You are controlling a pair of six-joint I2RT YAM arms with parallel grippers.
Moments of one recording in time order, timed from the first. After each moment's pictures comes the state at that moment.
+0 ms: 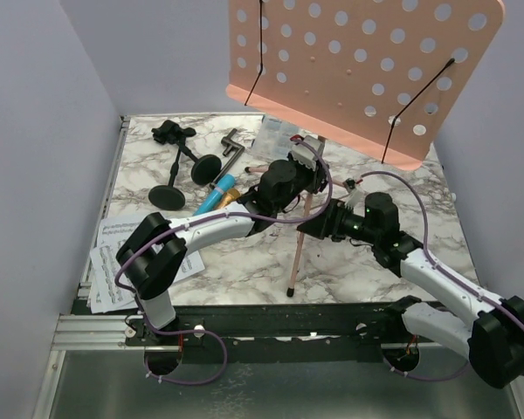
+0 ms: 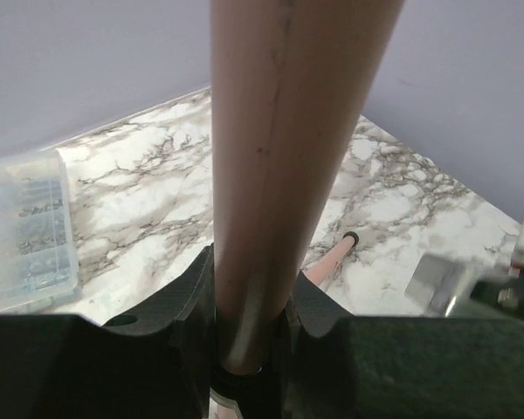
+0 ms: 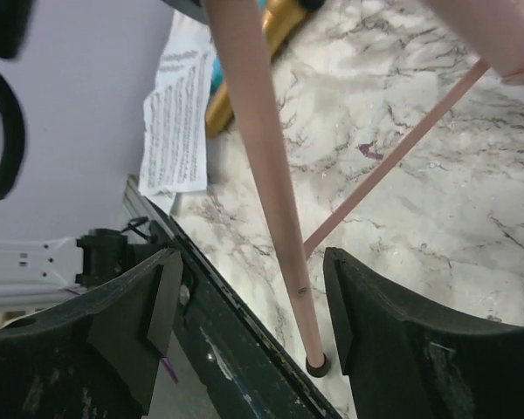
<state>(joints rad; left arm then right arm) -0.88 1.72 1.19 0.51 -0.13 -0.13 0.43 1.00 0.50 0.14 -0.53 0.77</state>
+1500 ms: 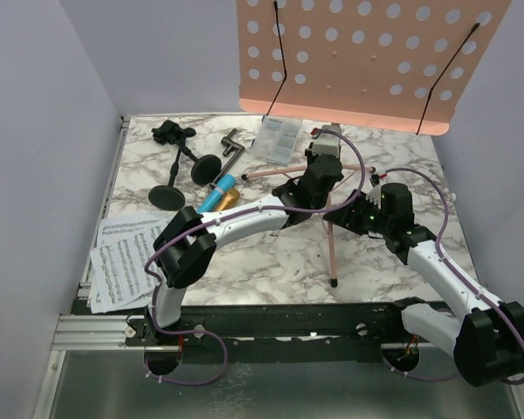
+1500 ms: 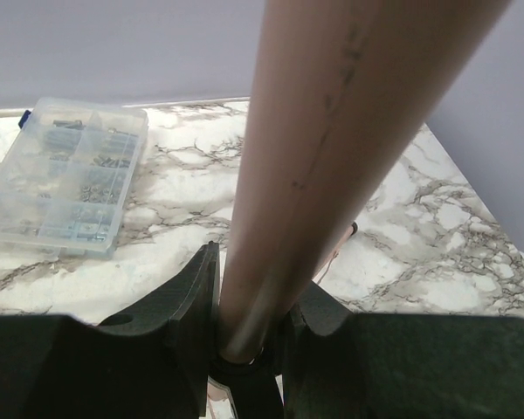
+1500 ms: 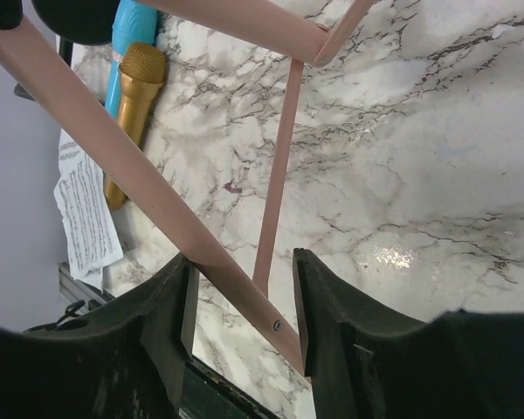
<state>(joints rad) -1.01 1.96 1.57 0.25 -0.69 -0.29 0.22 1.05 0.57 -0.13 -0.37 0.65</state>
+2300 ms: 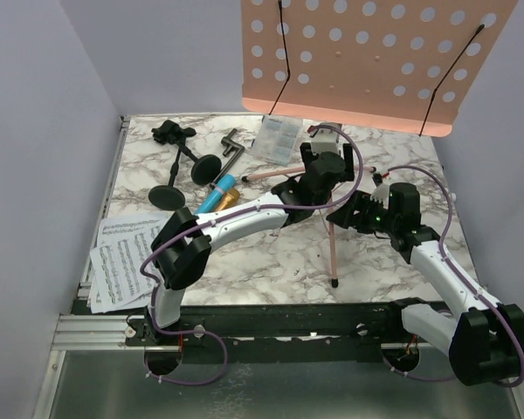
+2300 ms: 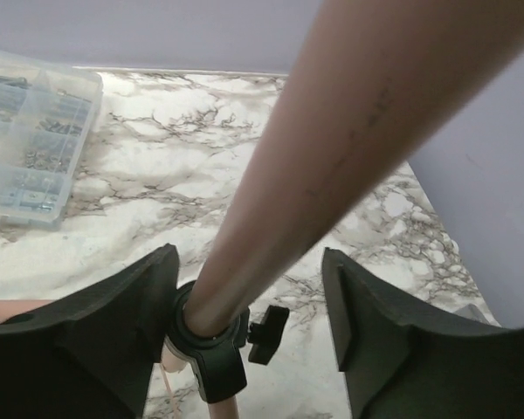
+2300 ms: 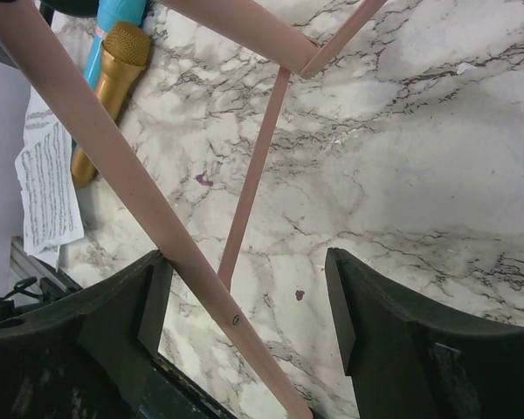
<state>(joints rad) -1.01 1.95 1.63 0.12 -0.63 -0.46 0.14 1.04 0.57 -0.13 -0.48 0.47</state>
